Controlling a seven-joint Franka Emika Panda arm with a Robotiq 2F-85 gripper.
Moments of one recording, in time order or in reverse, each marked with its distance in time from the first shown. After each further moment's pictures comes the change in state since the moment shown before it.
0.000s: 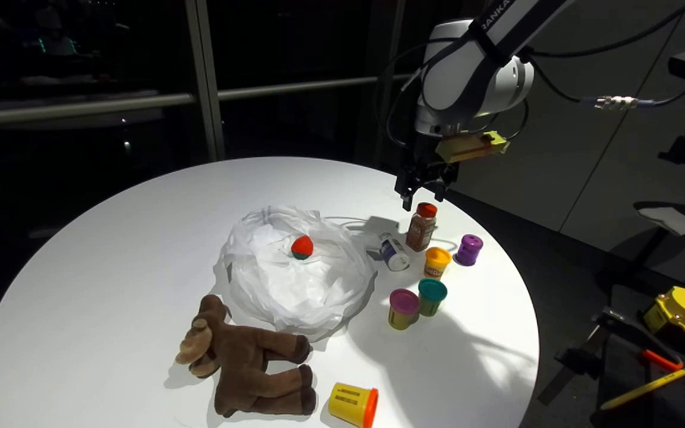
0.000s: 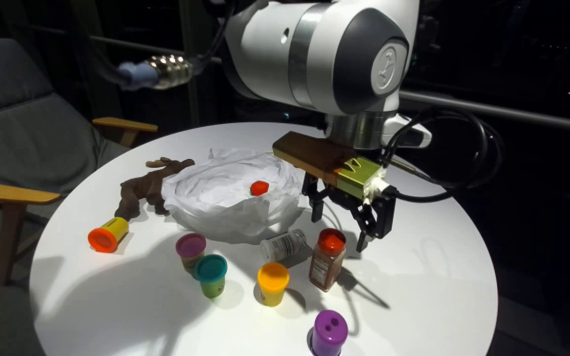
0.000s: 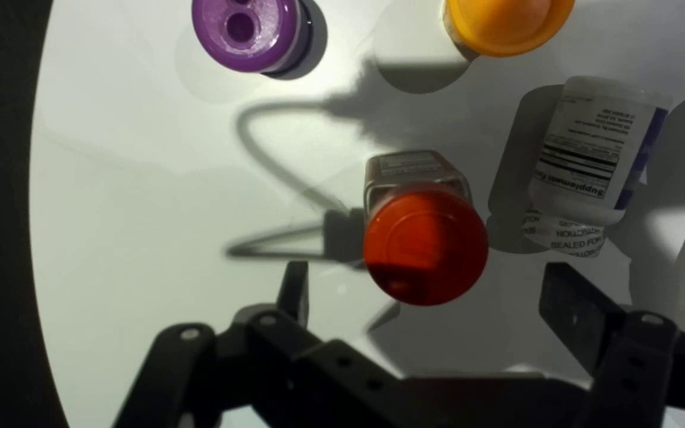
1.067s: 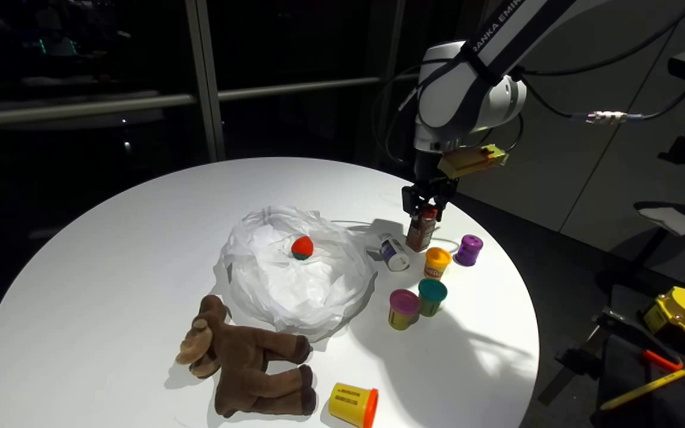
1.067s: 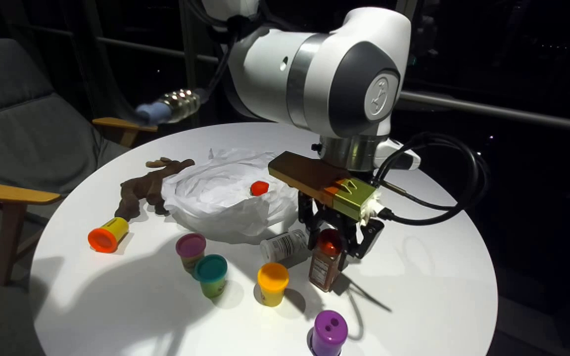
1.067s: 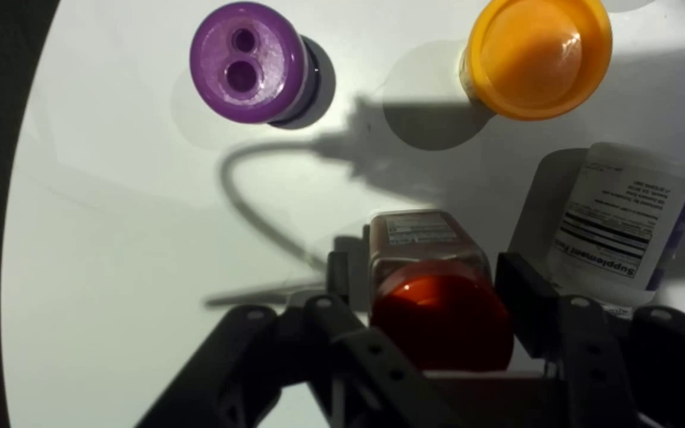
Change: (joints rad) arm -0.002 0.051 0.004 0.012 0.000 -0.039 -0.040
